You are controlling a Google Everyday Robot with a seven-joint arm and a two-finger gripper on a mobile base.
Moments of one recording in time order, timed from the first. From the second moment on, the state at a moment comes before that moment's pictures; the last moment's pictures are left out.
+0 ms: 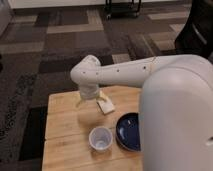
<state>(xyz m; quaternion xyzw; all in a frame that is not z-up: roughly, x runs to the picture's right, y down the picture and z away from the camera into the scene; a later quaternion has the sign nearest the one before) -0.072 0.068 0.777 -0.23 0.18 0.59 0.75</state>
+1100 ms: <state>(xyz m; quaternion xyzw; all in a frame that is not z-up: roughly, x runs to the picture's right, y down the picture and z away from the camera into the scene) -0.039 0.059 0.785 -0.24 0.19 0.55 0.78</state>
